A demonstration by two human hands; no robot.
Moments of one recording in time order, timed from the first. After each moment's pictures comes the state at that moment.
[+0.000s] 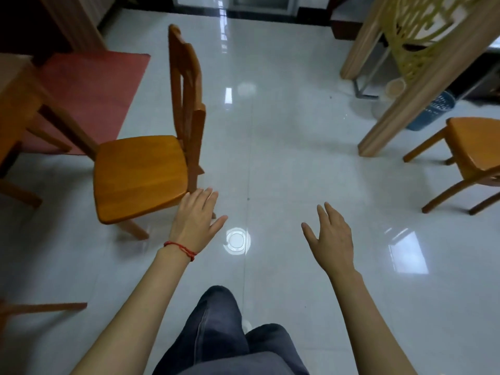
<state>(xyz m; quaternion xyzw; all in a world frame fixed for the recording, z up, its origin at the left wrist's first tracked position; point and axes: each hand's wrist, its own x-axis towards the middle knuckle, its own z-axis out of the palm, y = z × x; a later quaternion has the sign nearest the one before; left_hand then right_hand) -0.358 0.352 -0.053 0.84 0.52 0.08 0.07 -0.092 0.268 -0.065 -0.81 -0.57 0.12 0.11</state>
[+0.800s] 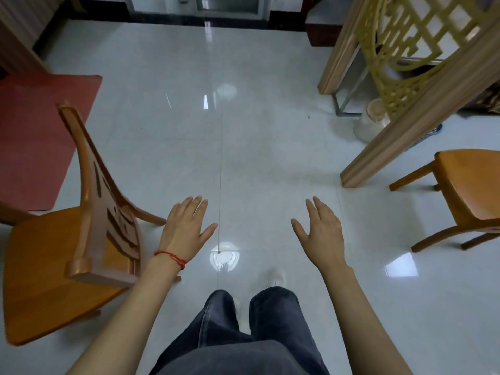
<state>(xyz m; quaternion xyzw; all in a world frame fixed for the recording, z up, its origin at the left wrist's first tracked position) -0.156 0.677 -0.074 0.85 0.51 0.05 0.11 0.111 0.592 -0.071 -0.80 -0.57 0.12 0.13</state>
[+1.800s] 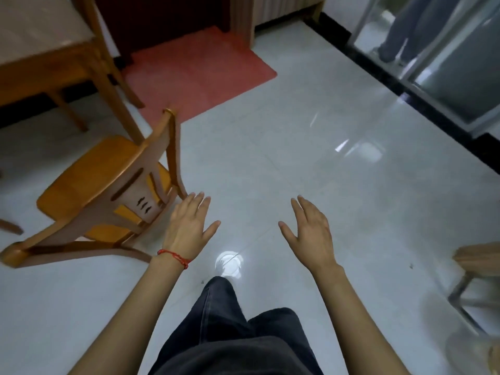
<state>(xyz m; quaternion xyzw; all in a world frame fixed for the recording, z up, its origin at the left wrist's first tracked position) -0.108 0.861 -0.073 0.52 0.84 0.12 0.09 0.100 1.008 -0.070 -0.41 -0.90 0.16 0.06</state>
